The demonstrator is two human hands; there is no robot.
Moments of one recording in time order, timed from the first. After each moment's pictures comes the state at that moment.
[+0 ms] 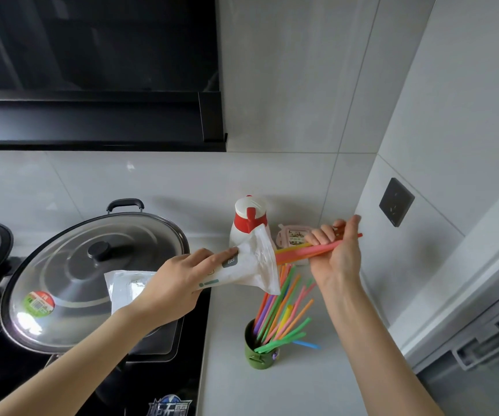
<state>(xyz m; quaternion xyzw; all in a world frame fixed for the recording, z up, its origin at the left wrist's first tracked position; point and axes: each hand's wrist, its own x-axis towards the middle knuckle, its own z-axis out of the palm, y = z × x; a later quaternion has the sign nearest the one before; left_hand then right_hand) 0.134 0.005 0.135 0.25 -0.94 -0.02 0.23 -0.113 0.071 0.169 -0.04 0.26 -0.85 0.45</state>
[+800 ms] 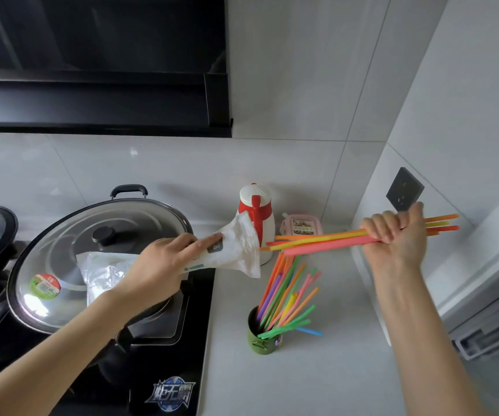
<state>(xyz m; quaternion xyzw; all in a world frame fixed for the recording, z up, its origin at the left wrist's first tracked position) 0.160 -0.009 0.132 0.29 -0.94 0.05 0.19 -0.169 0.100 0.182 -0.07 0.27 -0.87 0.40</state>
